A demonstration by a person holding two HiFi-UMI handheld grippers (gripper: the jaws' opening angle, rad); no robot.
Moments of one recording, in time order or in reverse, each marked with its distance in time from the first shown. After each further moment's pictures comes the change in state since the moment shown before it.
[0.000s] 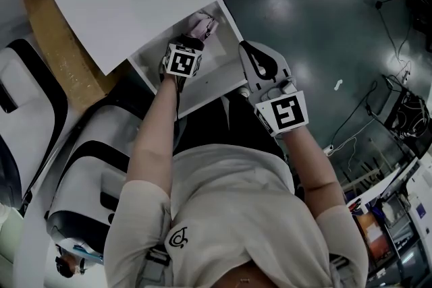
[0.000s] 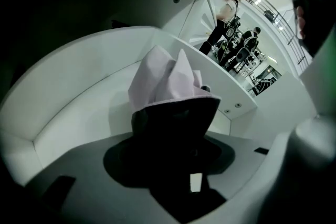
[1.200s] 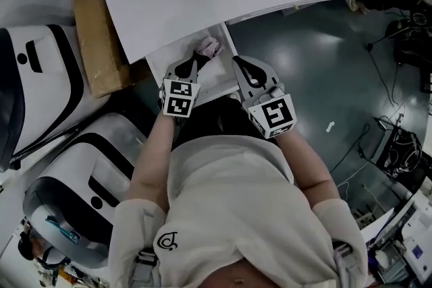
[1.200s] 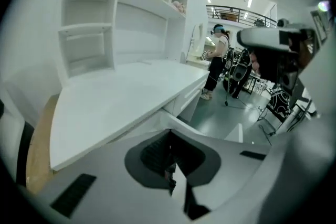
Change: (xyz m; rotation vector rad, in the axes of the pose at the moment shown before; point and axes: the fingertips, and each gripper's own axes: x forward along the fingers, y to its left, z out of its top) left arm -0.209 -0.053 0.069 0.050 -0.430 0.235; right arm -0.051 0.039 0.075 -0.101 -0.103 0.156
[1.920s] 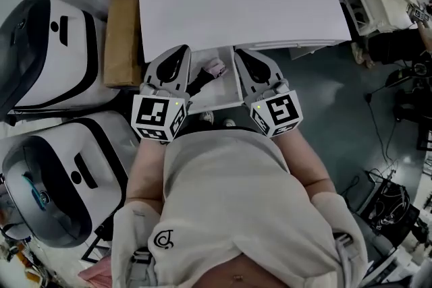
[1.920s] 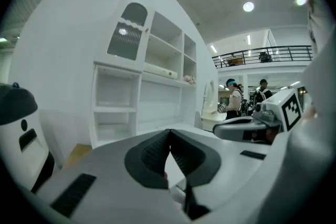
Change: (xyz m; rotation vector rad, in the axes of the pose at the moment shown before) left arm -0.194 -0.007 0.194 -0.077 -0.597 0.209; right arm -0.011 -0.002 0.115 -0.081 -0.186 0.165
